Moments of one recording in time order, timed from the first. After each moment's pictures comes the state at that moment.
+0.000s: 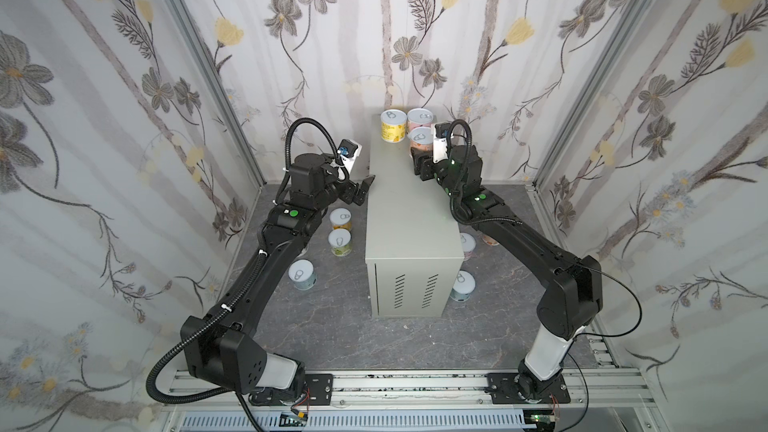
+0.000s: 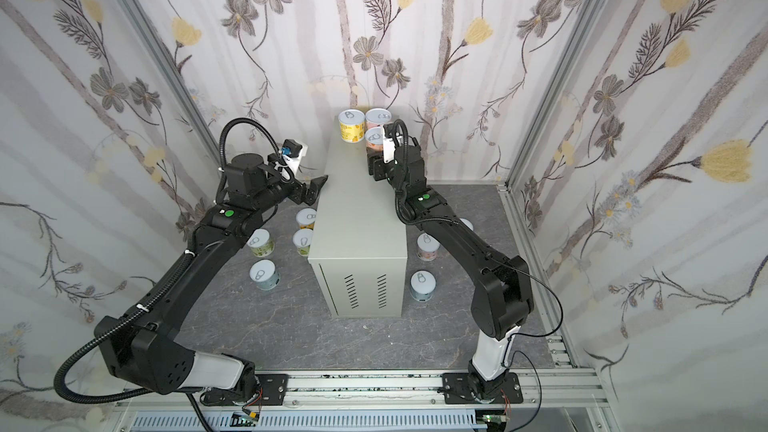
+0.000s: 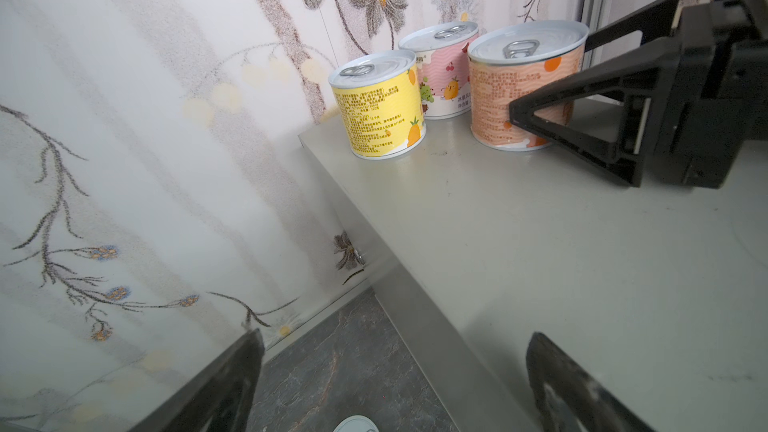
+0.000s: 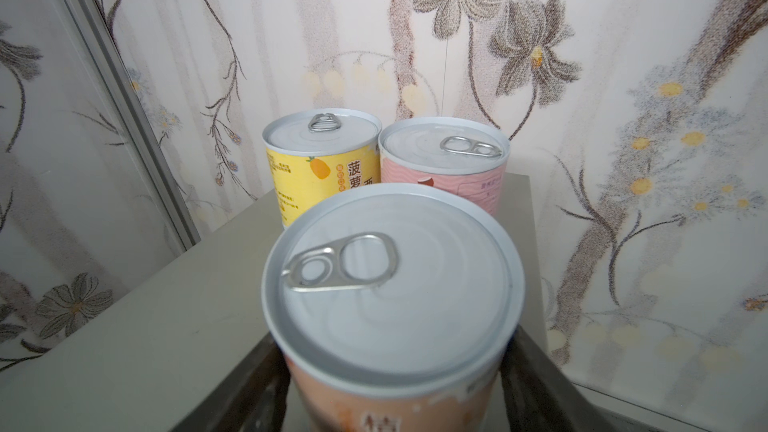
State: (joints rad) left arm -0.32 1.43 1.42 -0.23 0.22 0.28; right arm 0.55 1.81 1.67 0.10 0.14 0.03
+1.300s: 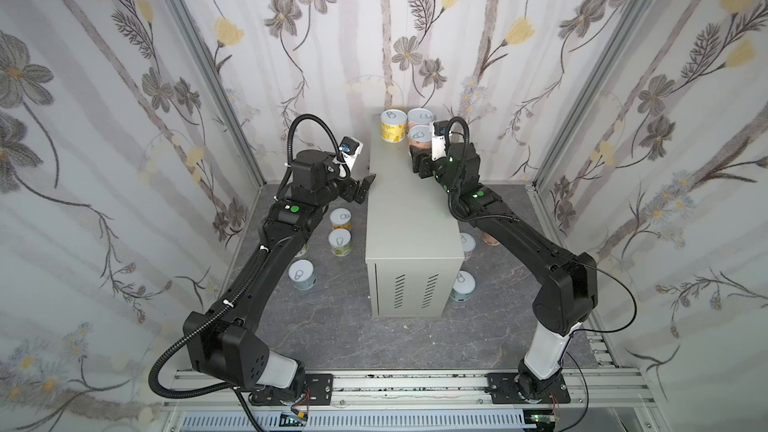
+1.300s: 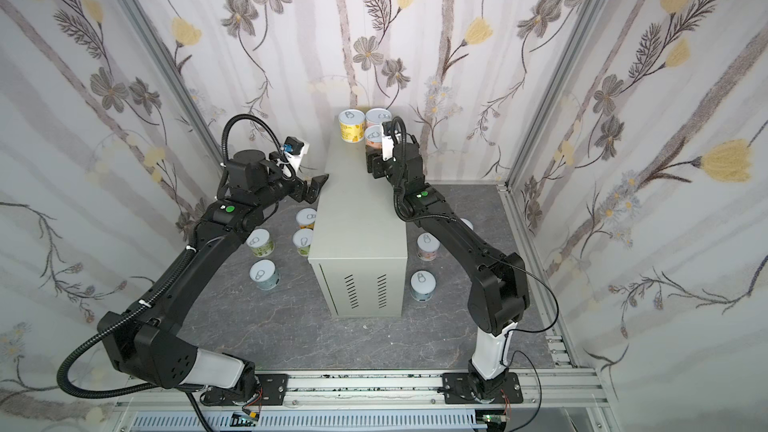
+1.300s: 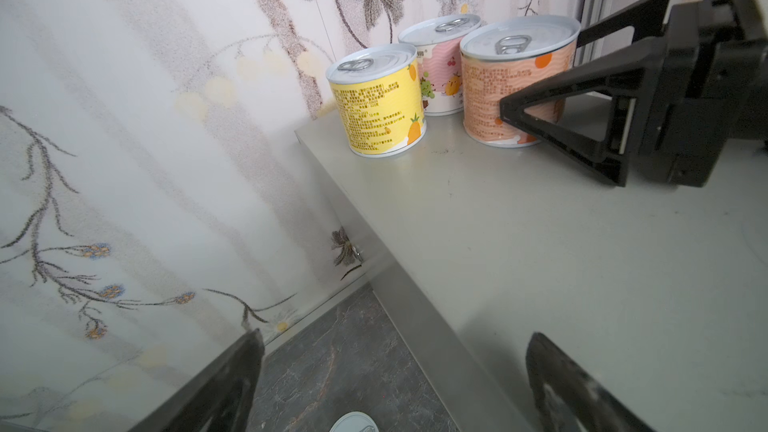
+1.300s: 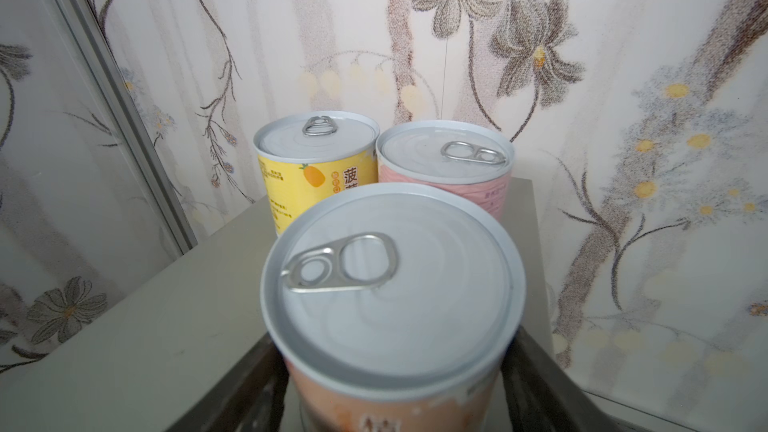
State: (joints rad) left arm -0.32 1.45 1.47 -0.27 0.22 0.28; right arm 0.54 1.83 1.70 0.08 0.15 0.03
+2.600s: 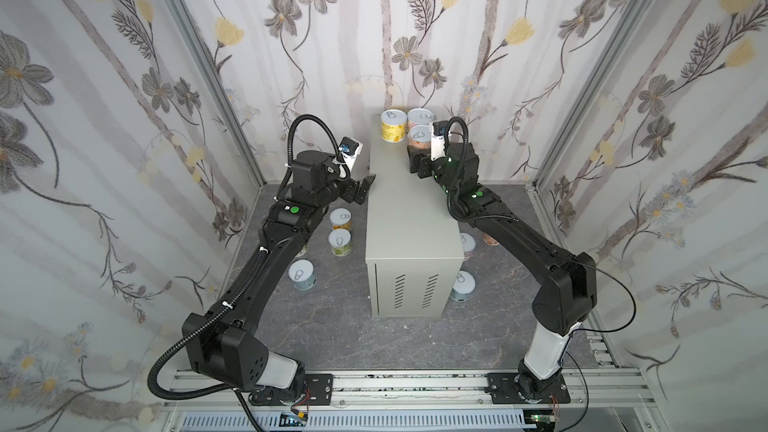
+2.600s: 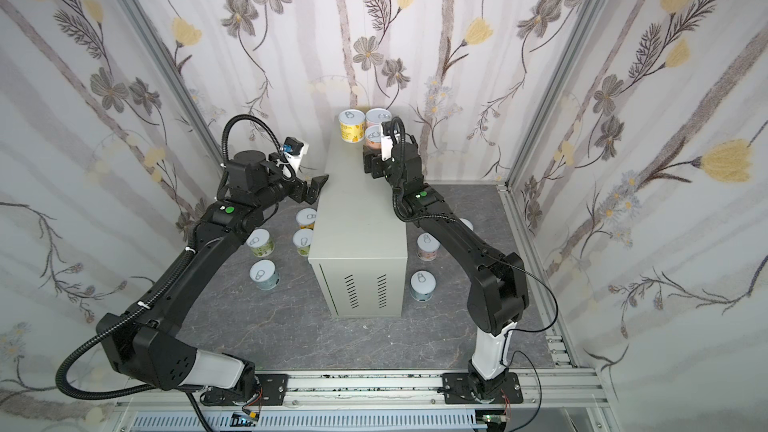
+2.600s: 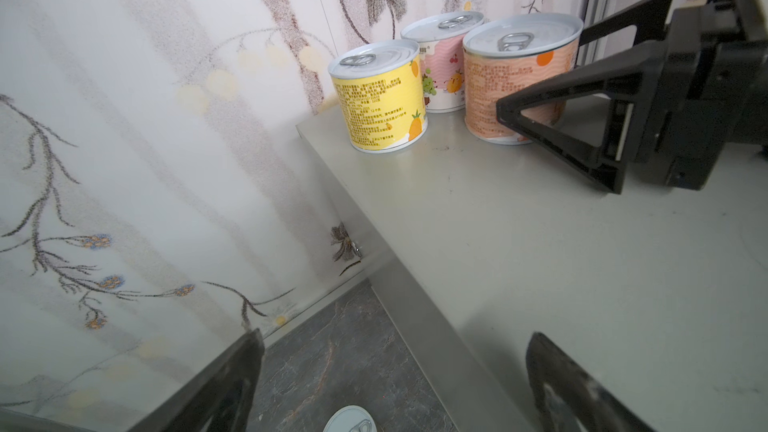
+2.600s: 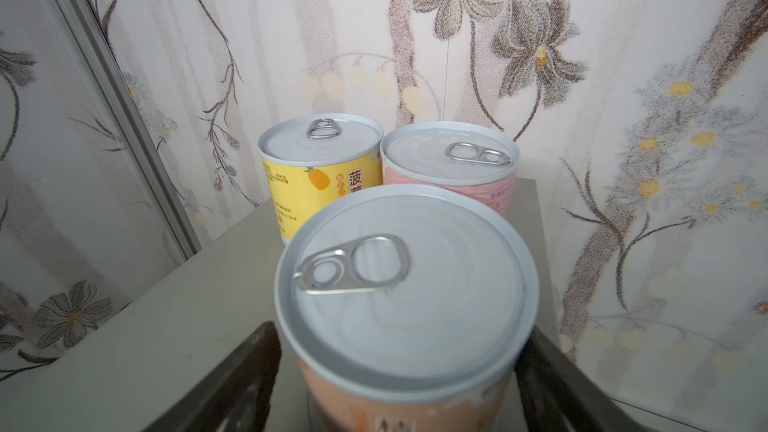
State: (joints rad) left arm -0.33 1.44 1.45 -0.27 0.20 0.25; right arm 0.54 1.84 1.71 0.08 0.16 0.04
